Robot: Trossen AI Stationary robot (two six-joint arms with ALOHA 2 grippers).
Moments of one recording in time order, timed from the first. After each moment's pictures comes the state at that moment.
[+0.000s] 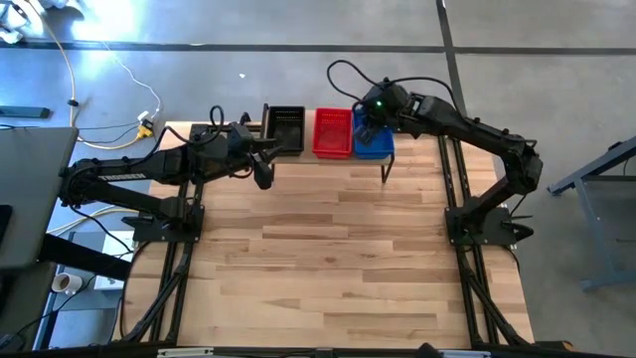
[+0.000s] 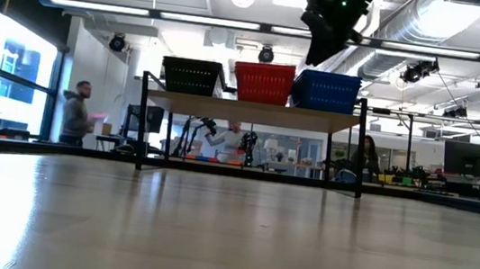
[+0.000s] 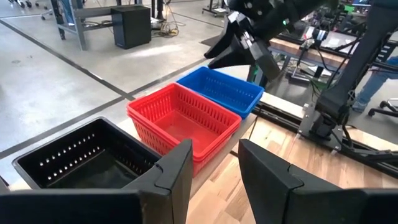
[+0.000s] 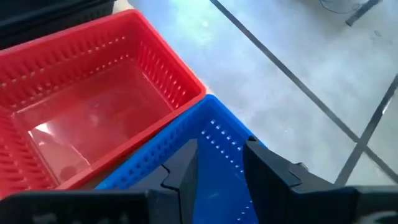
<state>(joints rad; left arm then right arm) 0.22 1.01 0.99 -0.27 -0.45 -0.26 -0.48 1.54 1.56 -0.83 0.37 0.02</state>
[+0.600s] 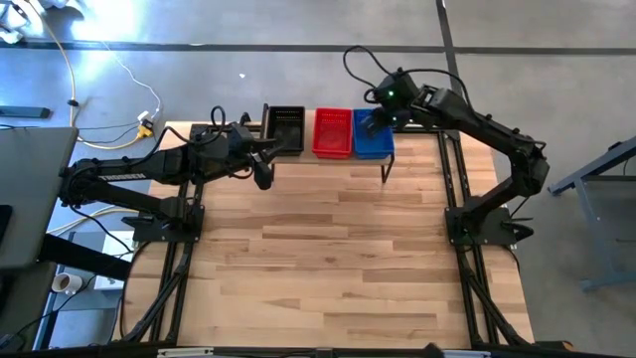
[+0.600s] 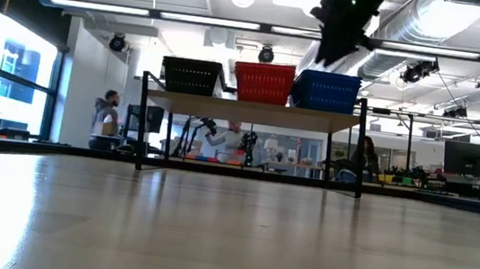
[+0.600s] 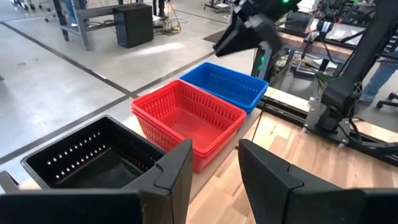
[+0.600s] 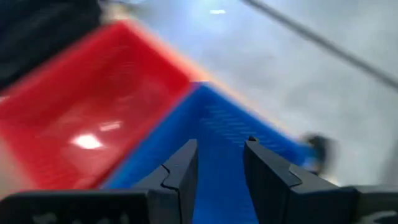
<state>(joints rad) 0.23 1.01 0.99 -0.29 -0.46 -0.24 -0.56 1.50 1.56 -0.89 0.25 0.21</state>
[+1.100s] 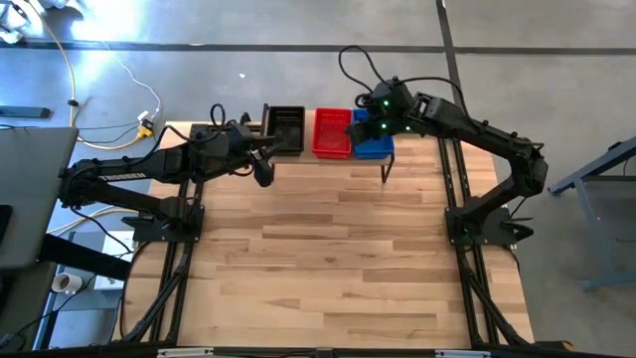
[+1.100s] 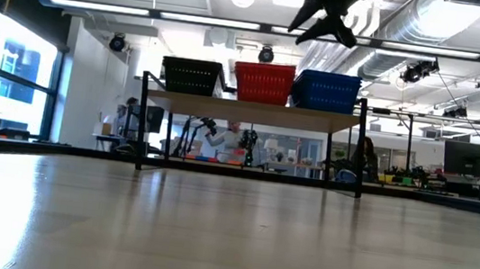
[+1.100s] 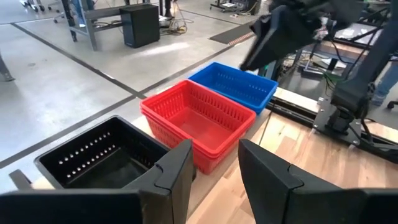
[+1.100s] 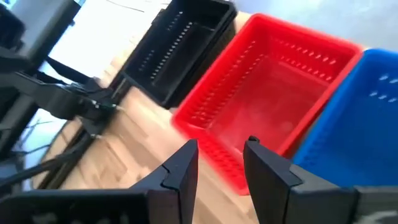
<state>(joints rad) 0.25 1.01 0.99 -0.30 -0.47 -0.22 -0.46 1.50 1.56 -0.75 -0.08 0.59</state>
